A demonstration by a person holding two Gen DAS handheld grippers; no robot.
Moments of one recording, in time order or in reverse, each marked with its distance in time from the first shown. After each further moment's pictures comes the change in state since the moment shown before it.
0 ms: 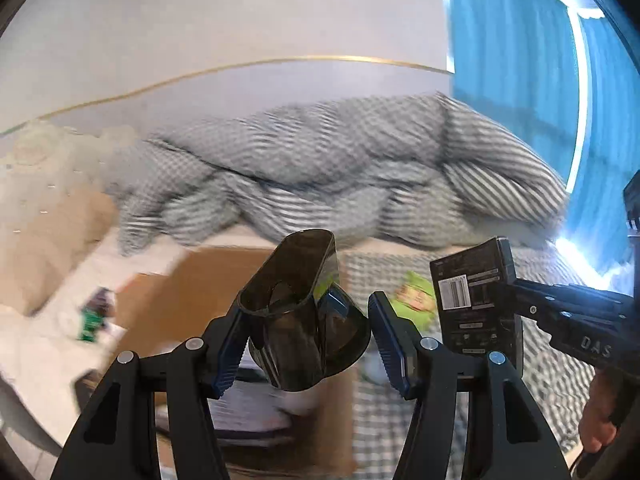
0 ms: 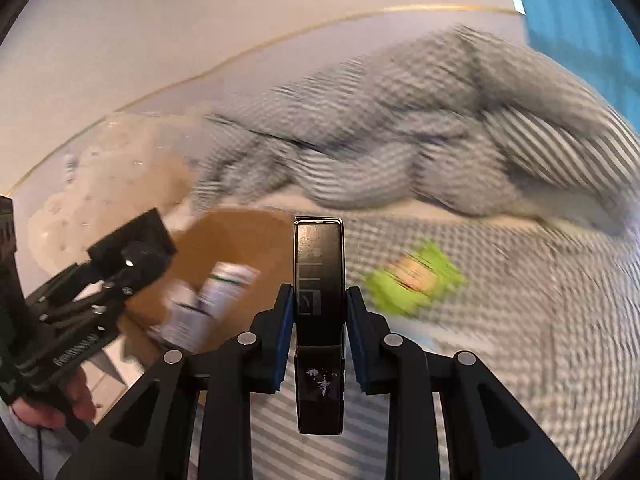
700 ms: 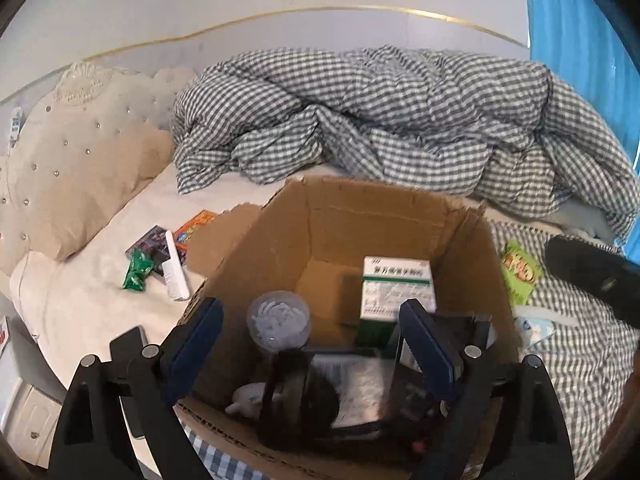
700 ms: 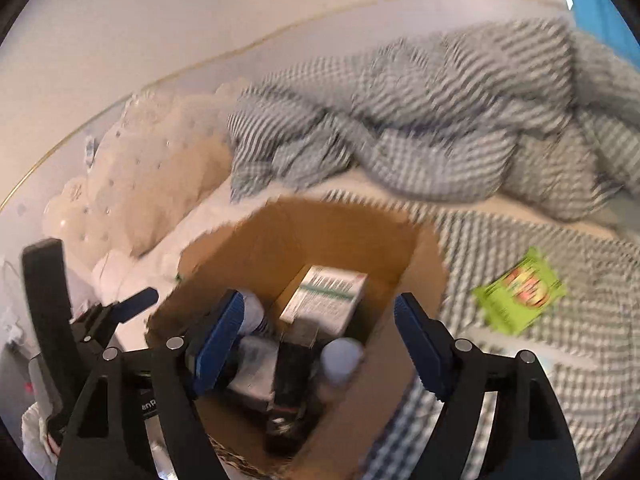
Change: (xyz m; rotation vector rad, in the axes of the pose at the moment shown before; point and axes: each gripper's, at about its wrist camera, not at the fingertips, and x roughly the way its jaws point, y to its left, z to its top) left arm 0.060 0.087 -0.042 -0.086 0.166 0.147; right arm 0.069 0.068 0.011 -0.025 0.041 0.044
